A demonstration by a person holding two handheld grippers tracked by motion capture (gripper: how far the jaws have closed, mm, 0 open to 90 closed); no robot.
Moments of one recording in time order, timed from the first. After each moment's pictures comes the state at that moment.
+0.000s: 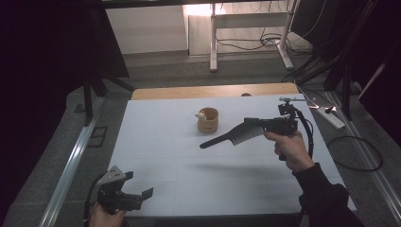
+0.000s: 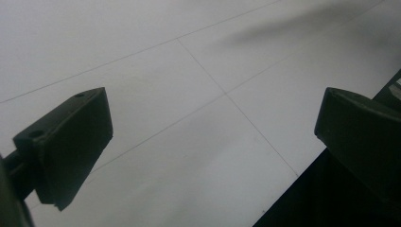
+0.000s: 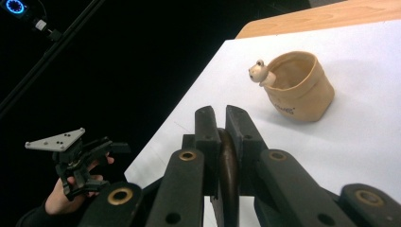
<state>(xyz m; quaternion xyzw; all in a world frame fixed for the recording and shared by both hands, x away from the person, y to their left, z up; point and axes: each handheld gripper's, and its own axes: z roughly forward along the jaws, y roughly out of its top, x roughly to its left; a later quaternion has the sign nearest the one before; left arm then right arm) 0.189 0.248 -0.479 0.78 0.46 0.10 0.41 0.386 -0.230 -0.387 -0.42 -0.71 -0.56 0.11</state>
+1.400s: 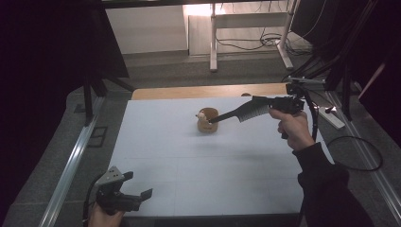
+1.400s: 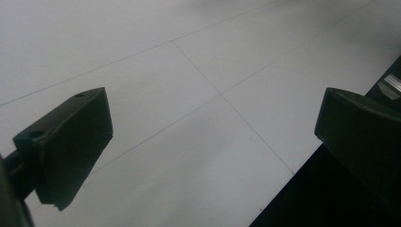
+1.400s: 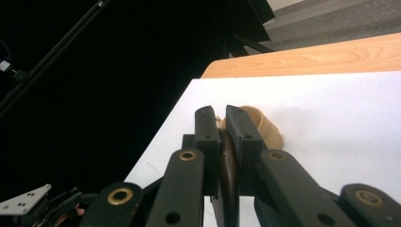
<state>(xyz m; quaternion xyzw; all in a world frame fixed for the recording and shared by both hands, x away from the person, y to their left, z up) 0.188 0.252 -0.479 0.78 0.45 0.10 0.42 0.431 -0.244 -0.358 -0.47 -0.68 -0.56 0.06</state>
